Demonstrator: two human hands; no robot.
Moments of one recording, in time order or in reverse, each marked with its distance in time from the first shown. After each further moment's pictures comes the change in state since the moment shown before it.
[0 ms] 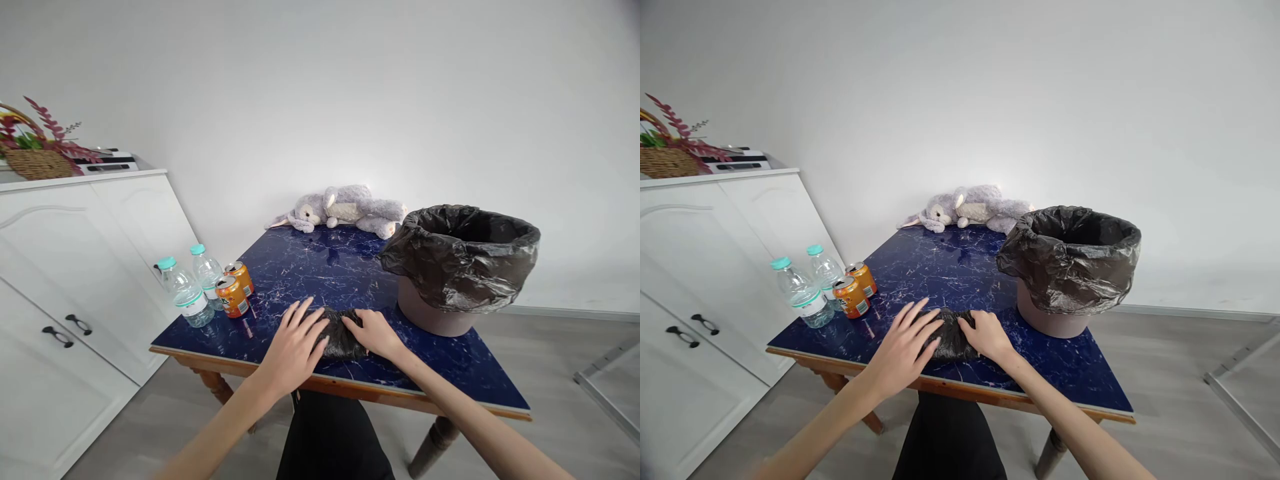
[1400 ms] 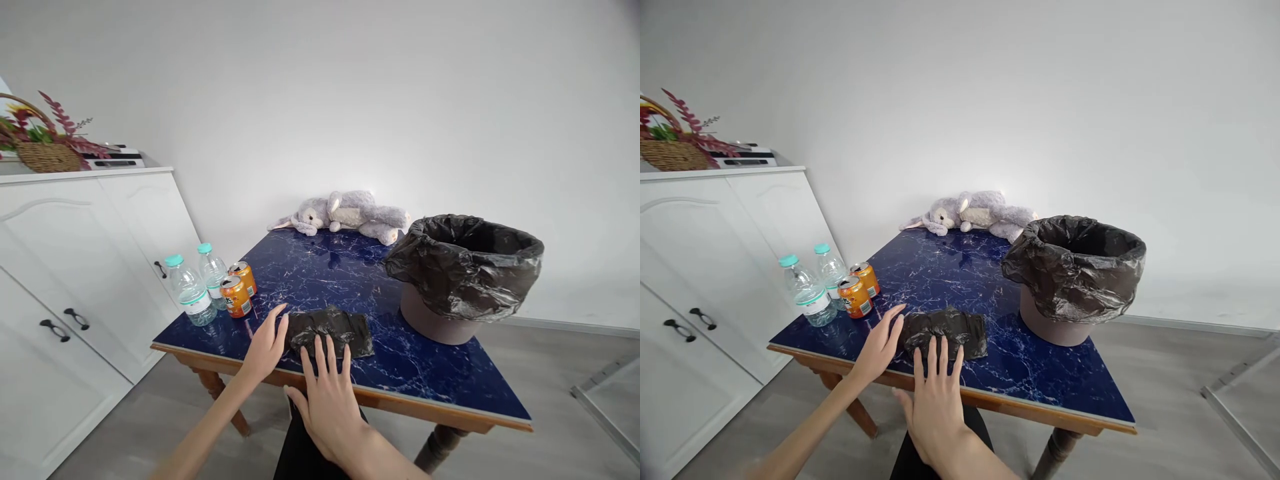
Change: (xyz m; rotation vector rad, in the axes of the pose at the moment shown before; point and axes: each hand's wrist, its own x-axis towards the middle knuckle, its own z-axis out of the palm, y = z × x) left_hand -0.044 -0.063 0.042 -0.474 0.159 -0.618; right_hand -0.082 -0.091 0.097 -0.318 -0.022 -0.173
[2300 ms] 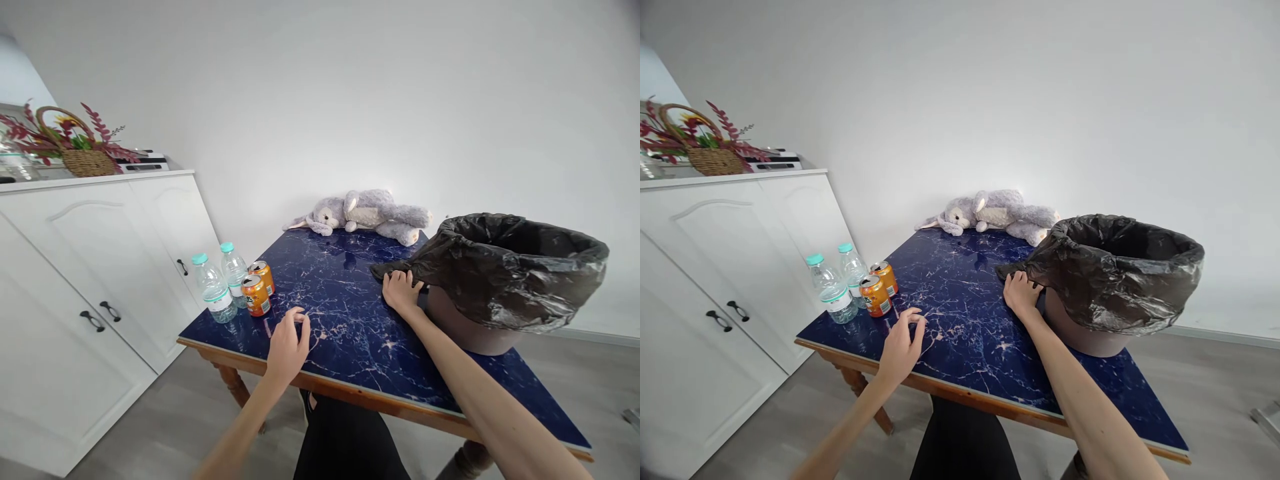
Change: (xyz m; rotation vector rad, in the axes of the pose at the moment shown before) left_hand -0.010 0.006 0.010 0.130 0.200 0.096; right_hand 0.173 0.198 -0.030 -0.160 0.358 0.441
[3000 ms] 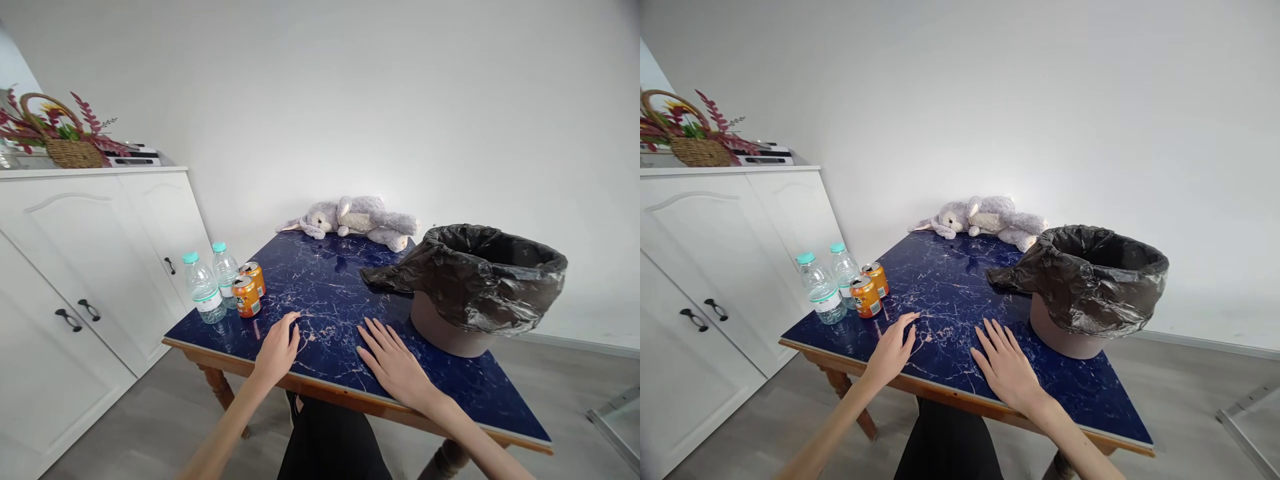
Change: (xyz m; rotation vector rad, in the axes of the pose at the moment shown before) left_hand -0.001 -0.020 0.007 0.002 -0.150 0.064; right_hand -0.155 0.025 -0.049 0.094 -0.232 -0.560
